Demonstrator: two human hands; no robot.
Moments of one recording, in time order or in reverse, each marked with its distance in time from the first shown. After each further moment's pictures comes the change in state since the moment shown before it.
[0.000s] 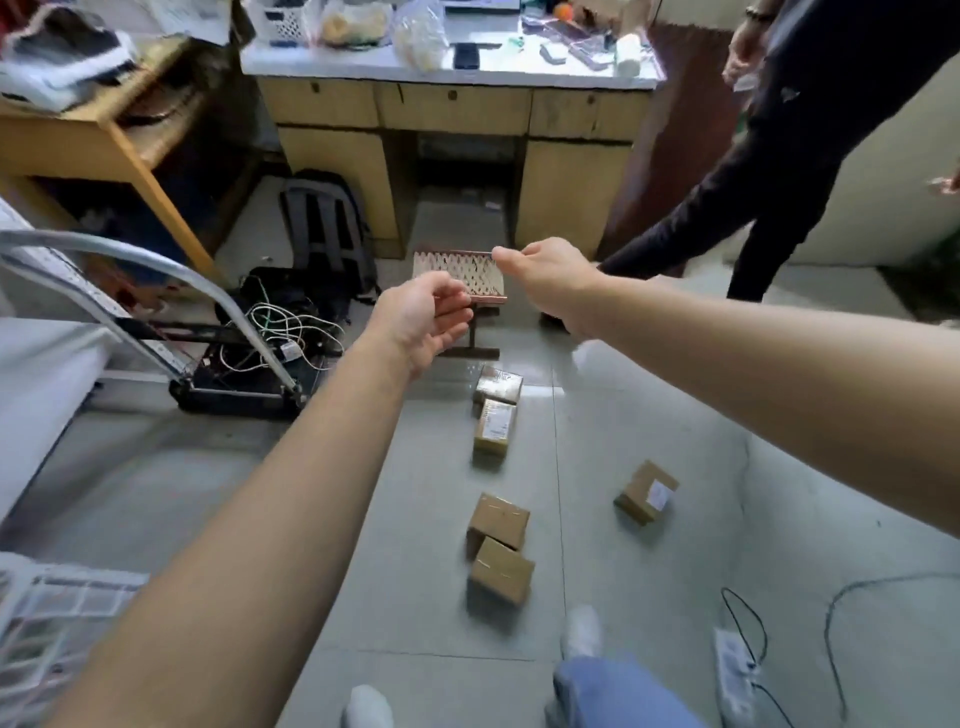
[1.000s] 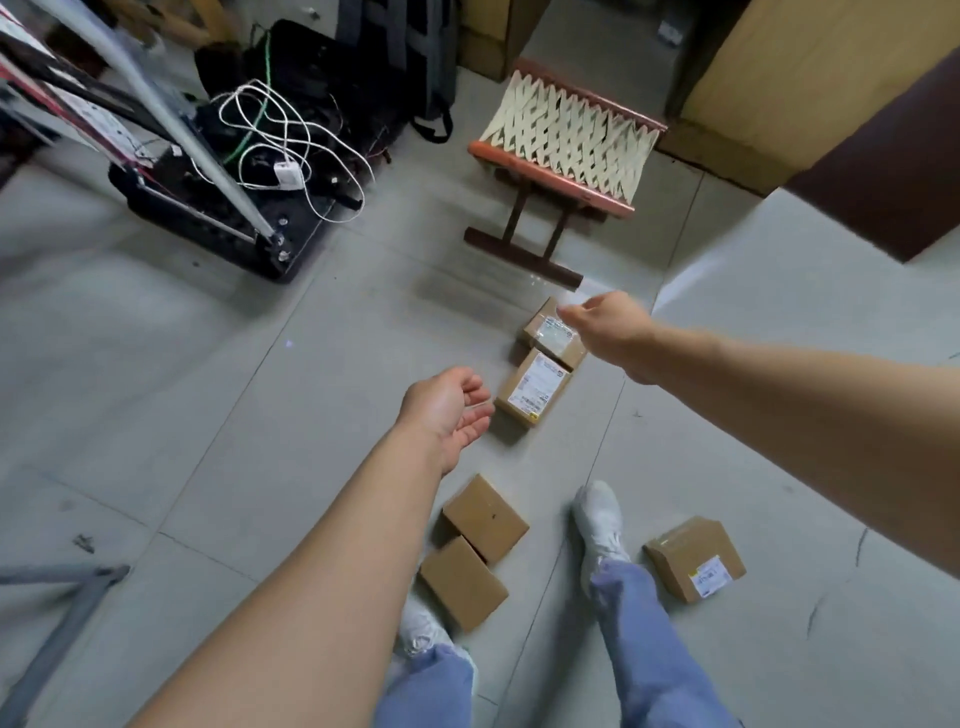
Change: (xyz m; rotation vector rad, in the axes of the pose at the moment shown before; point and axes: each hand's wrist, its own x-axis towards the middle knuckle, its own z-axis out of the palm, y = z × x) left_hand 0.302 -0.257 -0.038 -0.277 0.428 -0.509; right_hand 0.334 0.247 0.197 -0.311 -0.420 0.205
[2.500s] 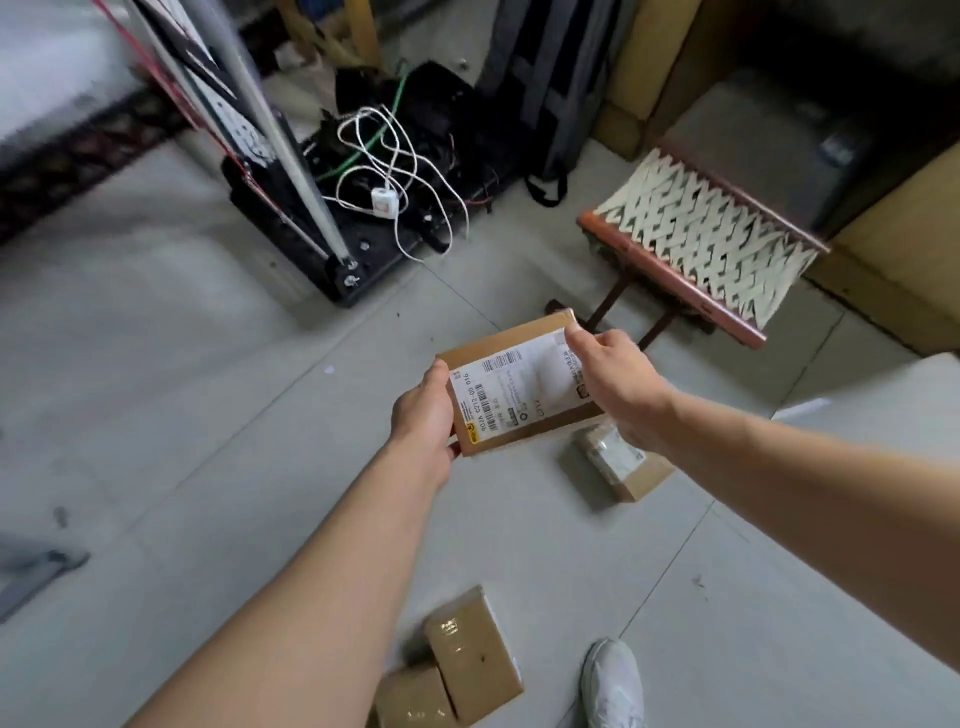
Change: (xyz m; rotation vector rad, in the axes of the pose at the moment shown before) left_hand 0.111 0.064 0.002 -0.248 0.311 0.159; right_hand 0.133 -0.053 0.058 0.146 -0.188 -0.306
